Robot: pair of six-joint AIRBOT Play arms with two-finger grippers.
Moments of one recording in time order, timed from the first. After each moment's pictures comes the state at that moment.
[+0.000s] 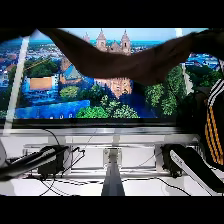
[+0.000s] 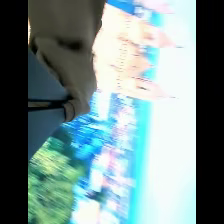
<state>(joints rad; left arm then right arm) 0.27 -1.21 1.56 0.59 -1.00 -0.96 0.07 -0.86 1.40 -1.45 0.99 1.47</state>
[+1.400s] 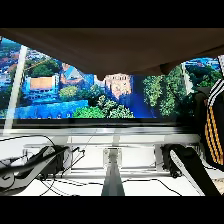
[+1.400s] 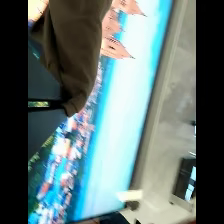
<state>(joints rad) 0.53 -1.01 1.57 0.88 -0.96 -1.17 0.07 -0.63 1.56 -1.58 1.25 1.37</state>
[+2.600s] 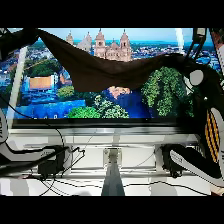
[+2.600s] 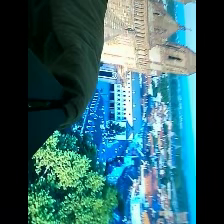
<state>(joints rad) 0.22 -1.48 1.42 0.66 -0.62 -1.09 0.07 -1.11 0.94 -1.41 0.43 1.59</state>
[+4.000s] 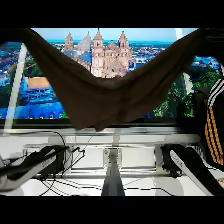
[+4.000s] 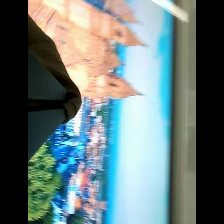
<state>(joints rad) 0.15 -1.16 1.31 1.06 -0.72 -1.07 0.07 -0.86 1.20 -1.41 0.76 1.50</state>
